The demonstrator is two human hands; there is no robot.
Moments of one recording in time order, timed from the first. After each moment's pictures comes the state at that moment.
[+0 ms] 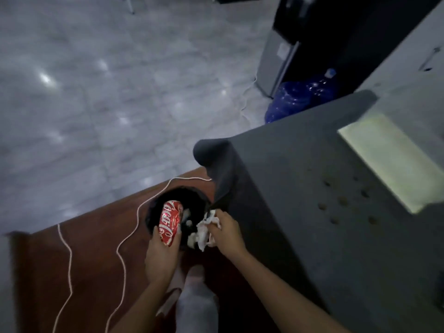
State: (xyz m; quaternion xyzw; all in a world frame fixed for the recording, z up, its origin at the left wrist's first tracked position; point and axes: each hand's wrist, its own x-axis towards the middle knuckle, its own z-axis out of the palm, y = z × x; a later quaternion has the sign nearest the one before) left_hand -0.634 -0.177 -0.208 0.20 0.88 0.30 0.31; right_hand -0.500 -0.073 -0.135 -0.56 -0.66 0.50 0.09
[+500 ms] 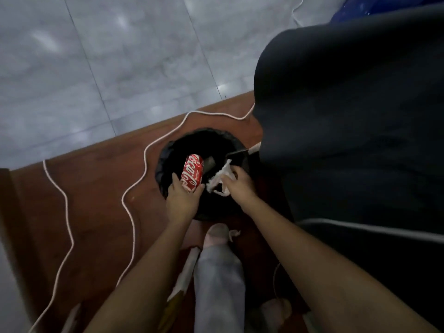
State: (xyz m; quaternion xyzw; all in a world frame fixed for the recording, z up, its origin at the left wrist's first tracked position) left_hand -0.717 -0.111 -0.445 0.17 0.89 0.16 0.39; right_hand -0.607 -0.012 -0.412 -0.65 -0.50 0.57 -0.02
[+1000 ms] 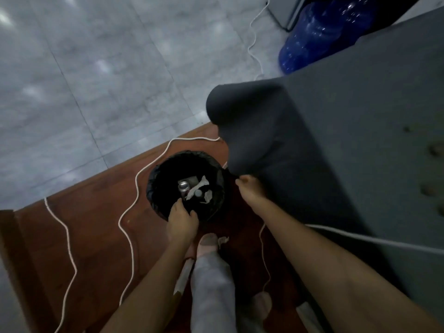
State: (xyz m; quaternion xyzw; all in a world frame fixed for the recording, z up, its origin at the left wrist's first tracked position) left_hand -0.670 -0.128 -0.341 0.28 0.85 0.14 0.42; right_hand -0.538 0.010 -0.293 -0.71 -0.50 0.49 -0.06
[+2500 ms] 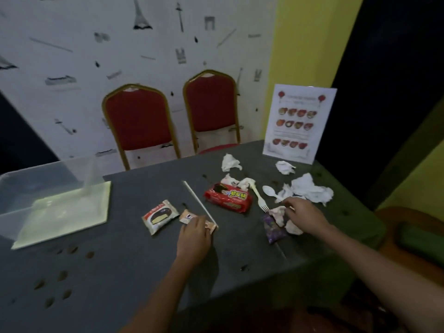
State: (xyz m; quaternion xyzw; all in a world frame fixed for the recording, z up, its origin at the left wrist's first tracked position) left_hand -0.131 -0.185 -0.011 0.94 0.26 0.05 0.20; right_hand 0.068 -0.424 0.013 -0.94 -0.27 0.10 0.17
